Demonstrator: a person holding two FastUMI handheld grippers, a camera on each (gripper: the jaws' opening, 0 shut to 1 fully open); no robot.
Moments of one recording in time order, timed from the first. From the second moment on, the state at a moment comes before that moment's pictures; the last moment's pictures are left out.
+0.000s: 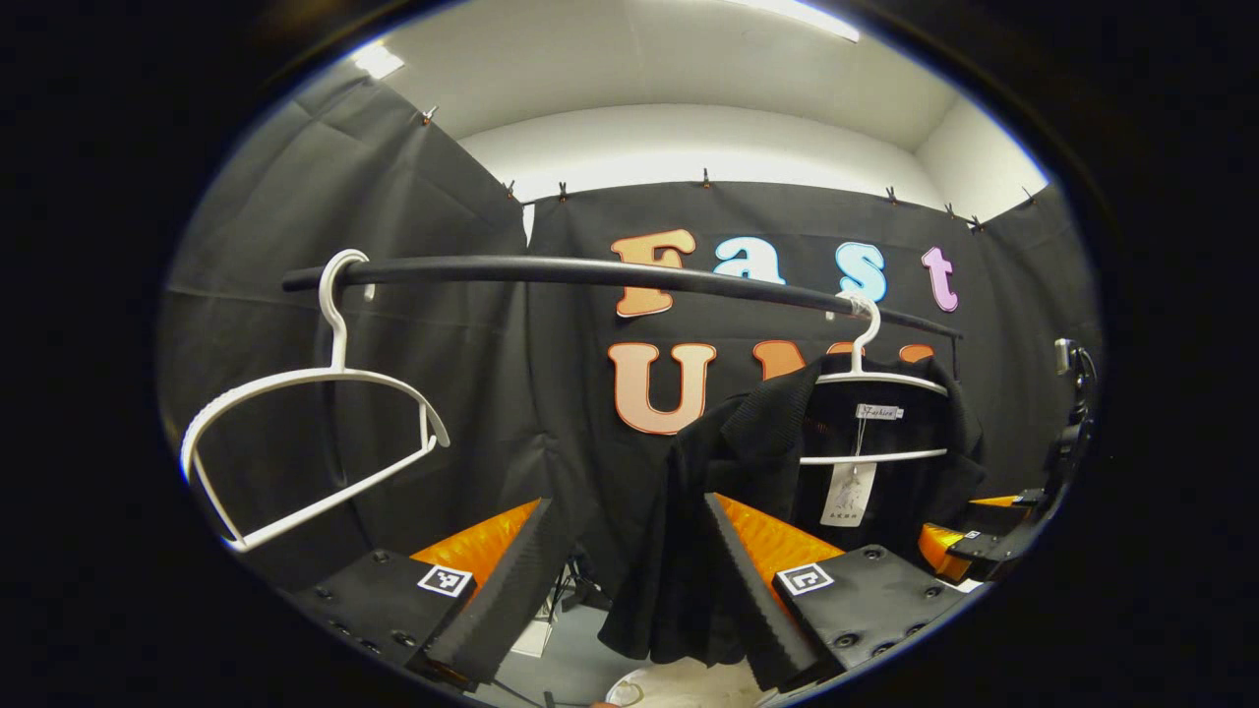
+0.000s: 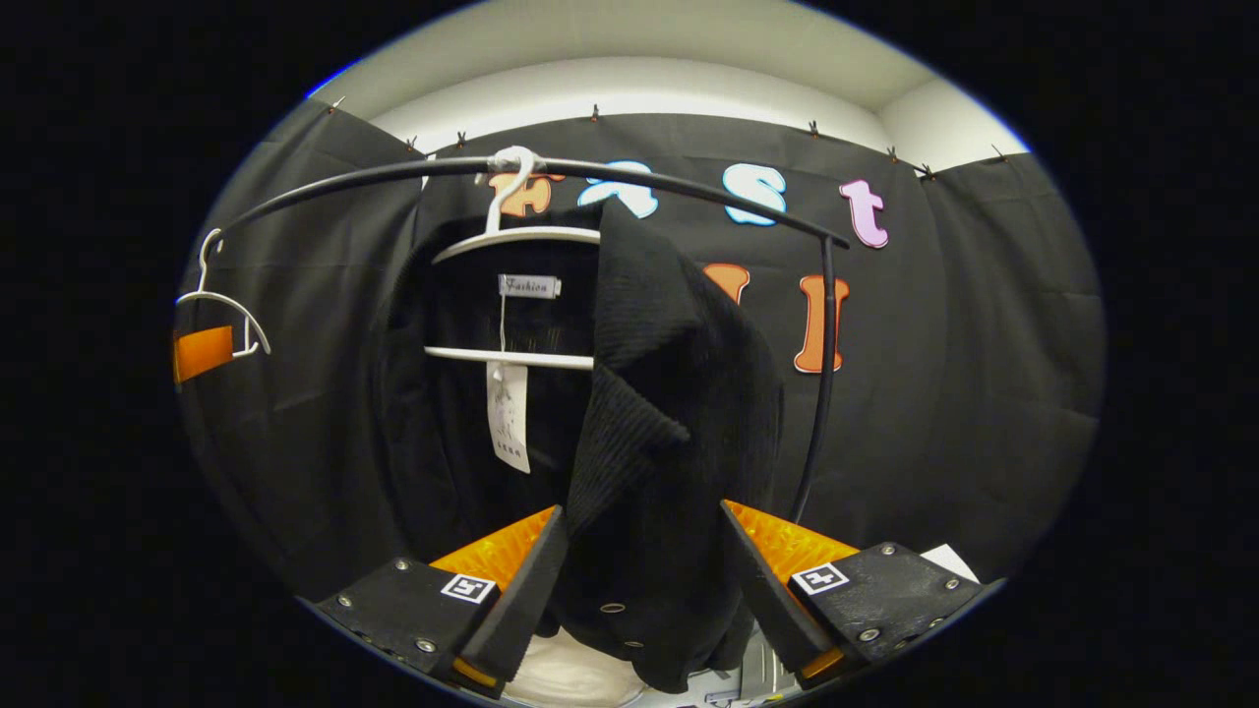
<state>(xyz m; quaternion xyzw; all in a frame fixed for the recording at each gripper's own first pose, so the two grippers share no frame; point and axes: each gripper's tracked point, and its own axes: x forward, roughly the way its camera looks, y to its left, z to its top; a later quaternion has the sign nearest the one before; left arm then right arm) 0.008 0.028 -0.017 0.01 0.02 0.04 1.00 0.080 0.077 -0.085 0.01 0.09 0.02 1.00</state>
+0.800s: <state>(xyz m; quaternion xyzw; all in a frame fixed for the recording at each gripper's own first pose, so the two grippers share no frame) 0.023 0.035 -0.039 0.02 0.04 0.05 1.00 0.162 0.066 -0.113 0.06 0.10 0.01 0.99</state>
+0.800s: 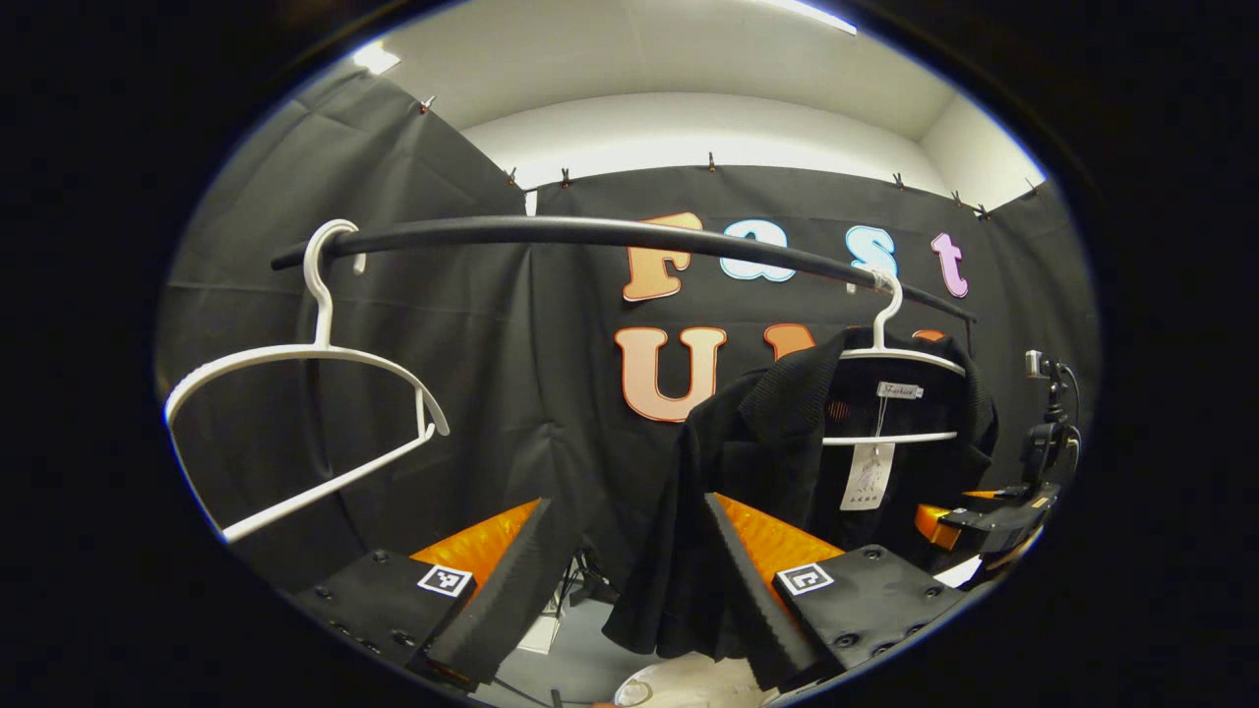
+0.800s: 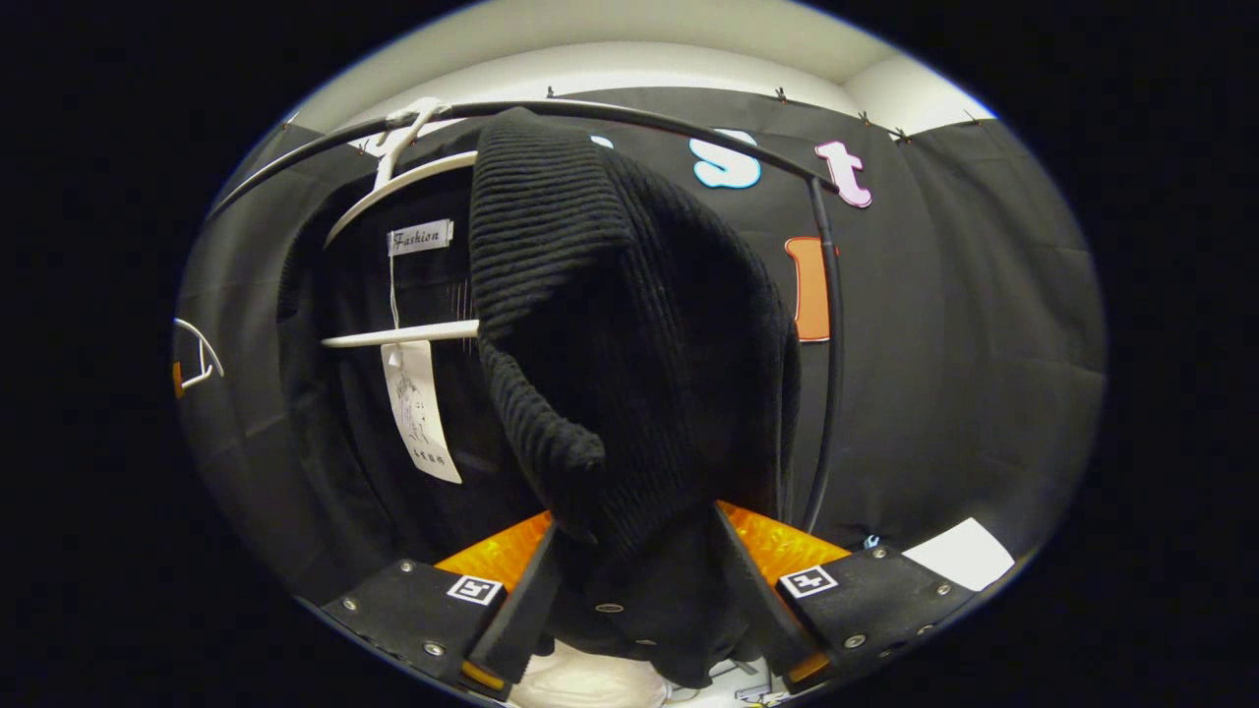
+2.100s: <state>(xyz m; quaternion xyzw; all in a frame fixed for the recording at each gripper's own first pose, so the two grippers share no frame) 0.124 -0.067 -0.145 -0.04 0.10 -0.10 0.99 0.134 0.056 -0.104 0.04 0.11 0.05 0.99</state>
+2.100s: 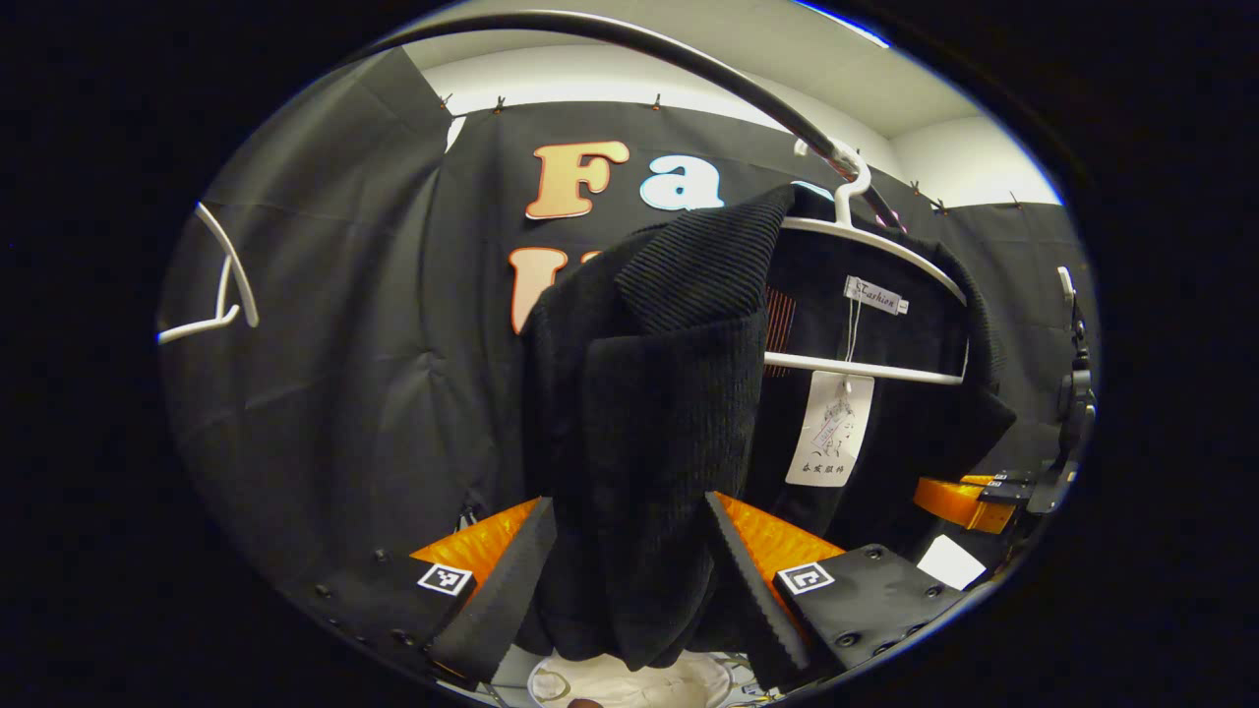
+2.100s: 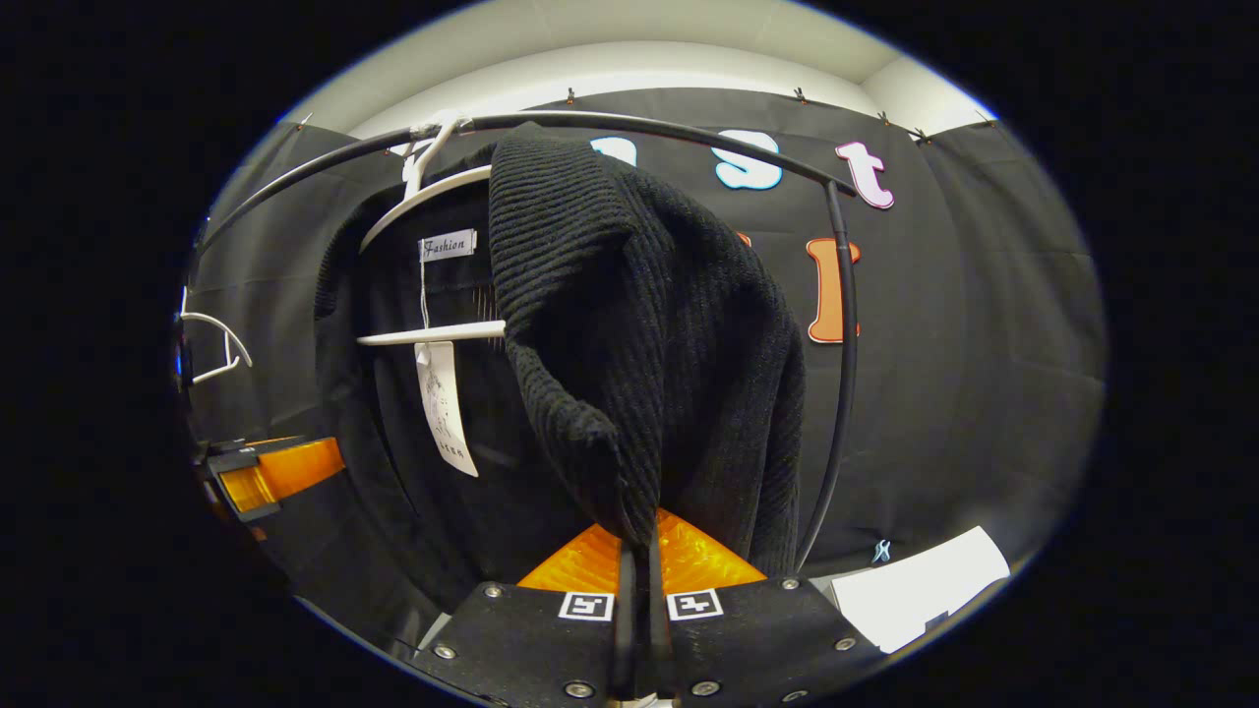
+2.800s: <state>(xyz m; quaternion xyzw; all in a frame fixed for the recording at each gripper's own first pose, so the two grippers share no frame) 0.157 -0.057 -0.149 -0.03 0.11 -0.09 0.99 0.091 0.032 -0.059 0.06 0.08 0.05 0.99</state>
